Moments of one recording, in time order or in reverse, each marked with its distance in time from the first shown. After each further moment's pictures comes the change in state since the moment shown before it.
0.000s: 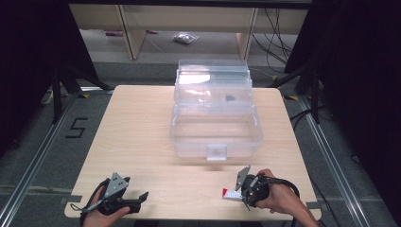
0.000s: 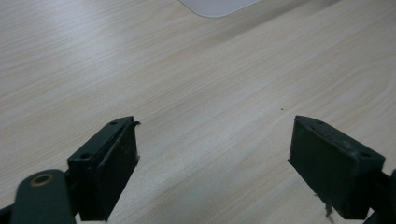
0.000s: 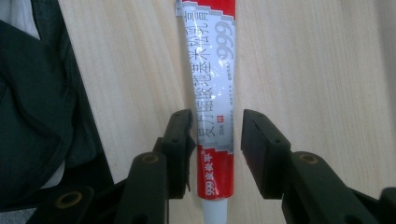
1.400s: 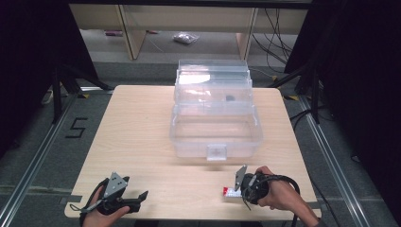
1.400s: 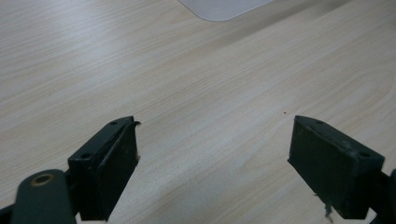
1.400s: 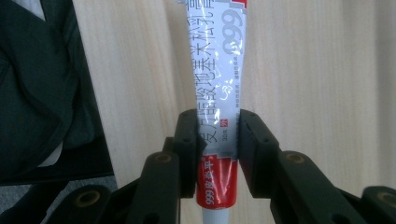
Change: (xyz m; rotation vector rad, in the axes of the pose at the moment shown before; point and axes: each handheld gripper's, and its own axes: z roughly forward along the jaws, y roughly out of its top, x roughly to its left) left arm -0.002 0.000 0.000 -0.038 0.012 -0.036; right arm -0.001 0.007 -0.010 0.056 0.003 -0.062
